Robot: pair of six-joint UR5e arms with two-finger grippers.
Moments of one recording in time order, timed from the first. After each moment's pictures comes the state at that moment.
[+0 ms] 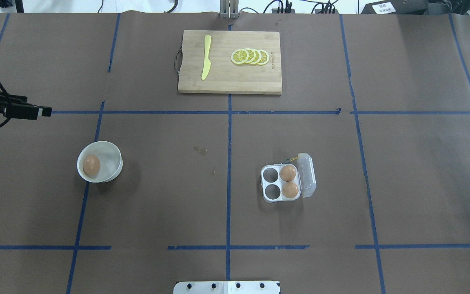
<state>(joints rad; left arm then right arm) -0.98 -1.53 -1.85 -2.51 -2.09 -0.77 1.42 -1.70 1.85 -1.23 2.42 0.22</state>
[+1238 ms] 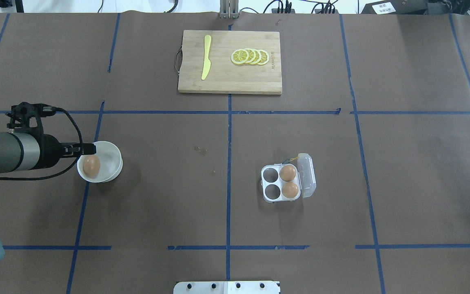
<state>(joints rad) -0.62 -1.58 -1.94 -2.16 -1.70 -1.21 1.42 -1.71 1.85 -1.23 2.41 0.22</state>
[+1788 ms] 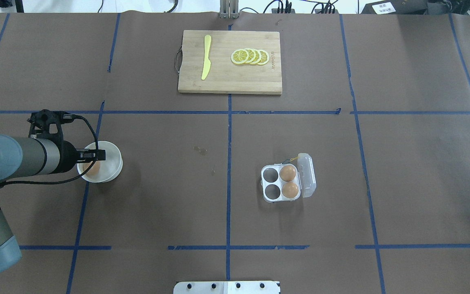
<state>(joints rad) -0.58 -1.61 -1.90 -2.12 -1.68 -1.22 1.42 -1.71 1.84 -1.23 2.41 0.22</state>
